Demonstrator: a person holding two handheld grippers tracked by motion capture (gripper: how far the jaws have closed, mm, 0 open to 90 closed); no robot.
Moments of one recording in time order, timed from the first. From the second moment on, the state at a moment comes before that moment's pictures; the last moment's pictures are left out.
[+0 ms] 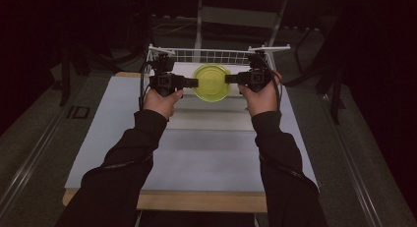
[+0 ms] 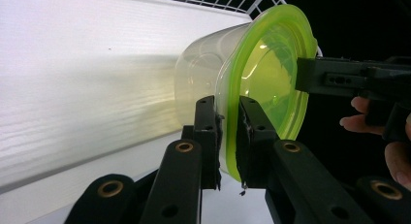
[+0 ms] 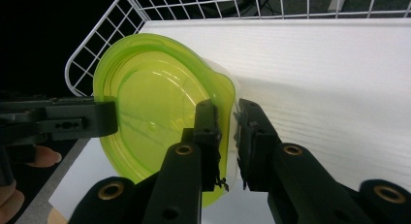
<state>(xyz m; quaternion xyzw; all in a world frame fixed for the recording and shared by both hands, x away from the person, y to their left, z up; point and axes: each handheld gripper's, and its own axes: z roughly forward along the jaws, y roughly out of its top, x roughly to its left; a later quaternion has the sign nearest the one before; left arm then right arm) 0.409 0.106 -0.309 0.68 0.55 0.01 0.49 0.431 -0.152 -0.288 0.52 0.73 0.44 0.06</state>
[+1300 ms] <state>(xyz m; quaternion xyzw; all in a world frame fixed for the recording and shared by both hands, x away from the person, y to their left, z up) 0.427 0.111 -0.314 0.67 0.54 0.08 0.50 0.440 -0.150 -0.283 0.50 0.73 0.46 0.06</state>
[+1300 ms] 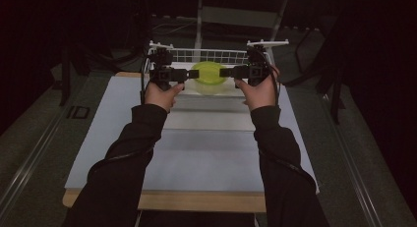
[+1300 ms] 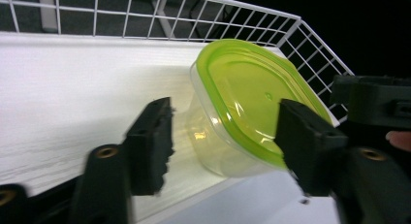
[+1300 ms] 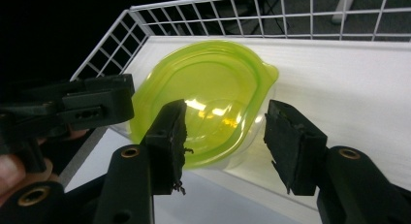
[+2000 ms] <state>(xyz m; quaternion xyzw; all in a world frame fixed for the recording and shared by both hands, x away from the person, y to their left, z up) 0.351 0.131 -0.363 0.71 0.40 0.12 0.57 0.397 -0.133 -0.329 0.42 0.79 0.44 0.07</state>
